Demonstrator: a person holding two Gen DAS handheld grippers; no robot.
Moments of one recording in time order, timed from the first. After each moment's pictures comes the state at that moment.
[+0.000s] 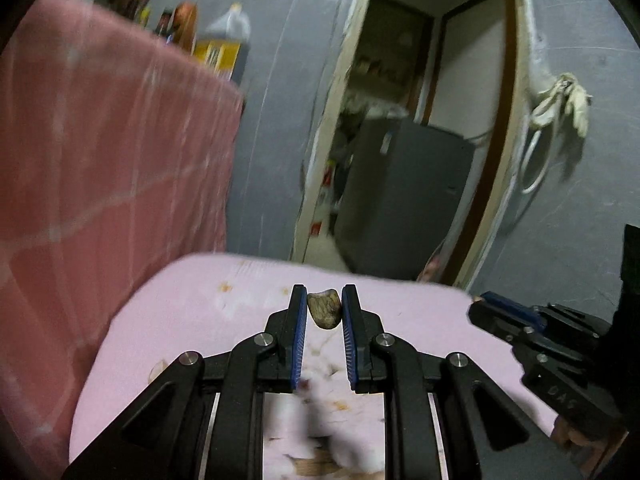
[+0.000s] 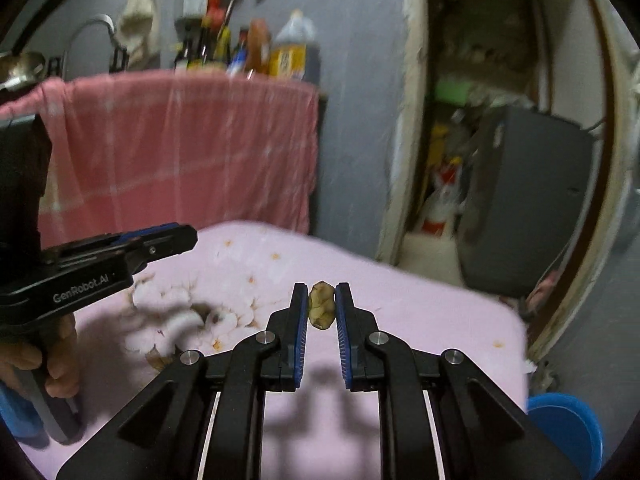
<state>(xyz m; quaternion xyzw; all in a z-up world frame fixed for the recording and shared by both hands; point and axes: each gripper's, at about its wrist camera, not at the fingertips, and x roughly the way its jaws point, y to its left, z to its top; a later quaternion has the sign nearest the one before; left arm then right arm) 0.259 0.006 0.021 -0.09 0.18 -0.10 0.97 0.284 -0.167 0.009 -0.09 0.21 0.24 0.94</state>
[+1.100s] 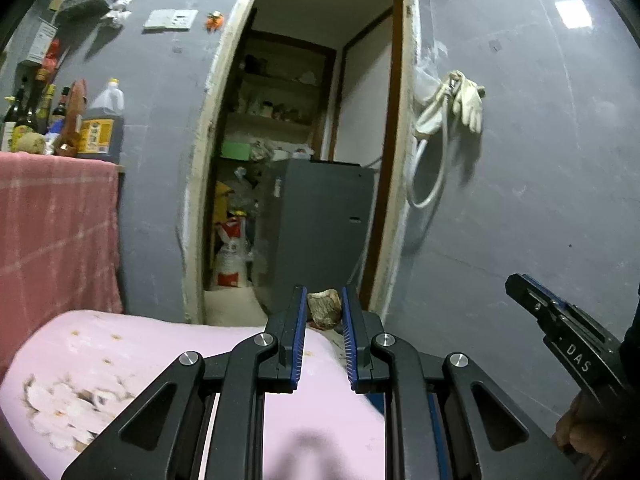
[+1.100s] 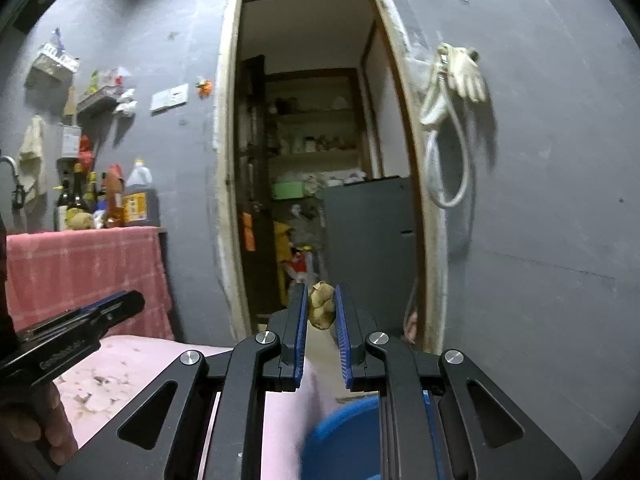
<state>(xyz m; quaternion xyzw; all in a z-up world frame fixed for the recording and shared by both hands) 0.216 -0.171 0.062 -0.05 0.10 -0.22 0.97 0.187 -0.361 0.053 0.04 0.03 0.00 1.00</state>
